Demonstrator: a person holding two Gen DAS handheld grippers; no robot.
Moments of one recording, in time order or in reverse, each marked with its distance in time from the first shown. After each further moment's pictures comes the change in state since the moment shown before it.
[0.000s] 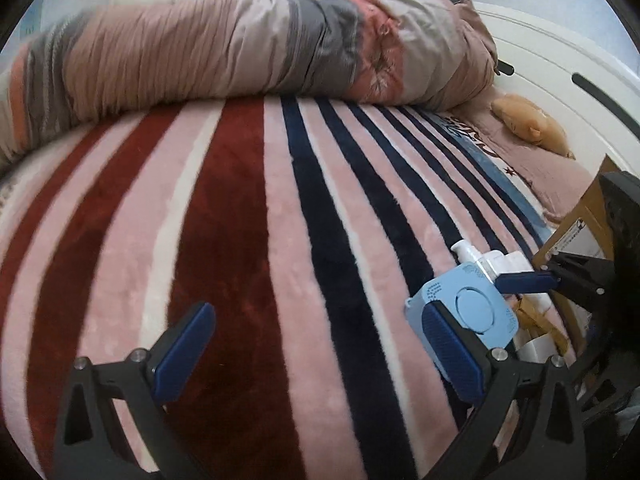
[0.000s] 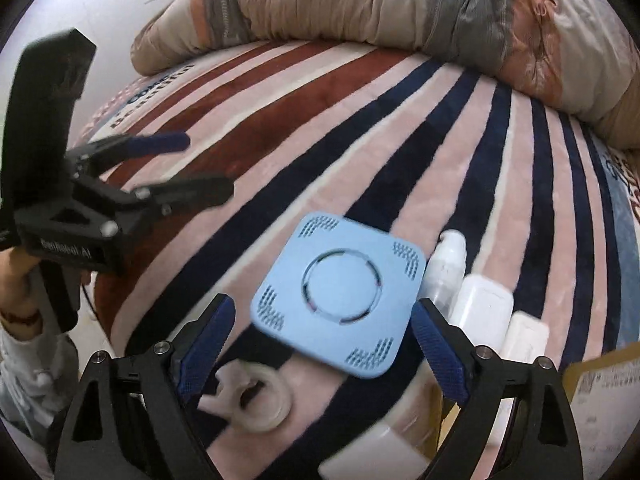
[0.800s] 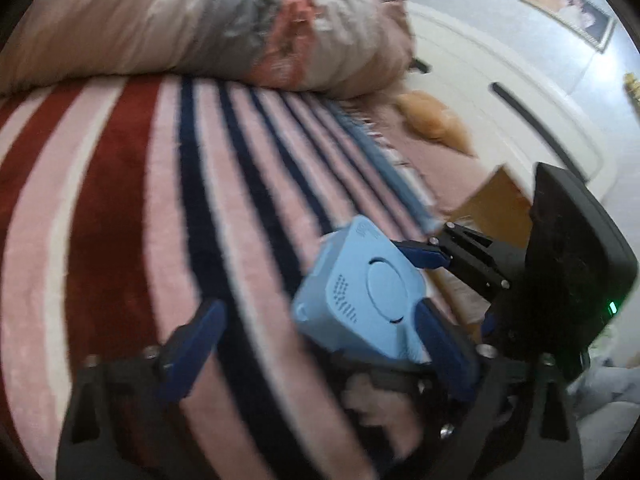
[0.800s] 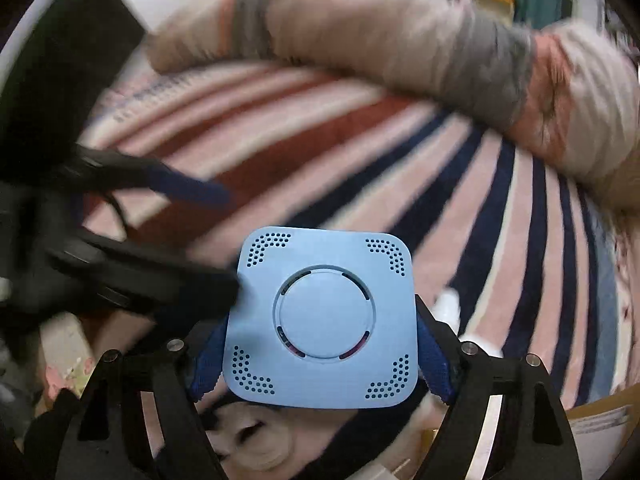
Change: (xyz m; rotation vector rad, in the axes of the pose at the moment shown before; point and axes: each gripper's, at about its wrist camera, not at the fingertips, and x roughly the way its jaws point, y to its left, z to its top) left arm -0.024 -0.027 0.020 -0.004 0.085 -0.448; right arm -0.038 0.032 0.013 -0.181 -0.181 -0.083
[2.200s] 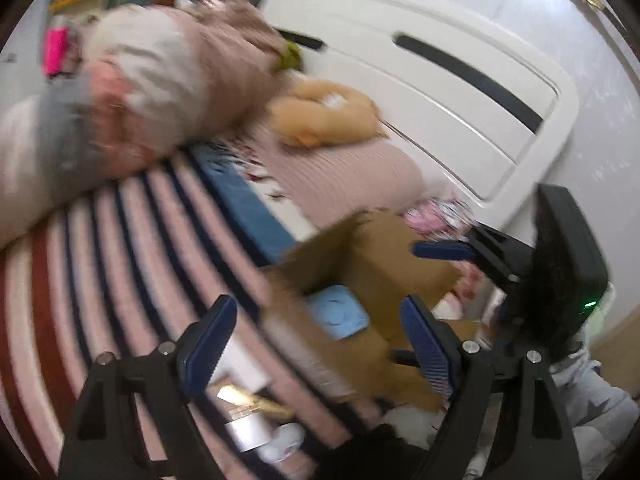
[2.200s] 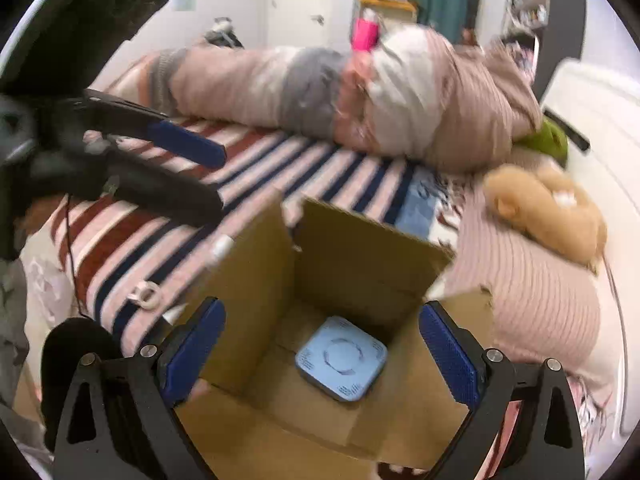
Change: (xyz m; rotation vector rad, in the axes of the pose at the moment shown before) left arm 0.017 -0.241 0.108 0.303 0.067 0.055; right arm -0.217 -0.138 -0.076 0.171 -0.062 -0.165
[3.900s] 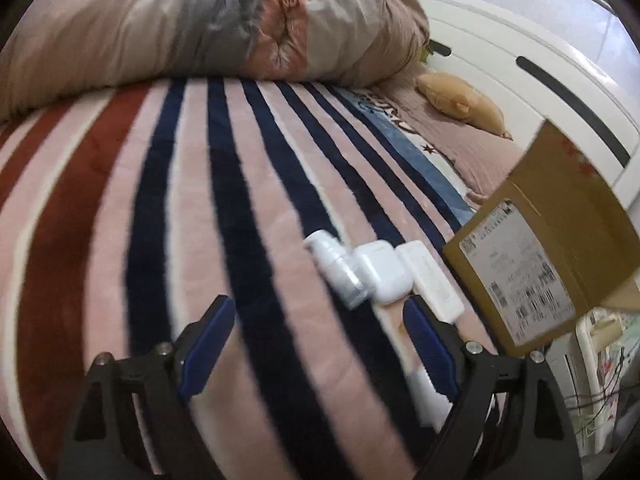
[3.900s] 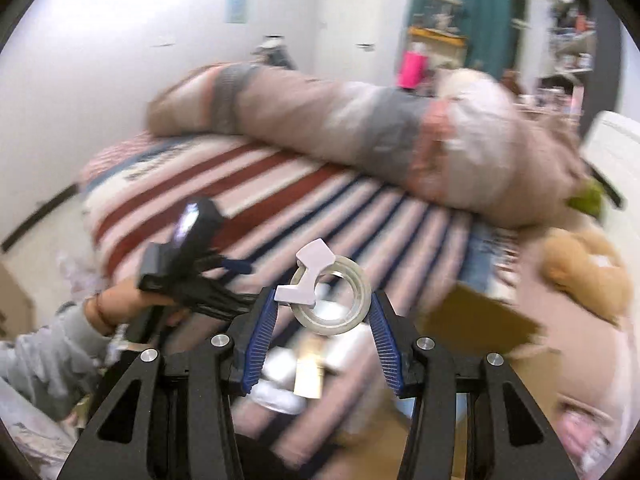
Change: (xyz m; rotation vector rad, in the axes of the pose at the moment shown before) left arm 0.084 0.161 -0.156 -0.257 -0.036 0.165; right arm -0.010 0.075 0.034 -0.058 -0.002 -0.044
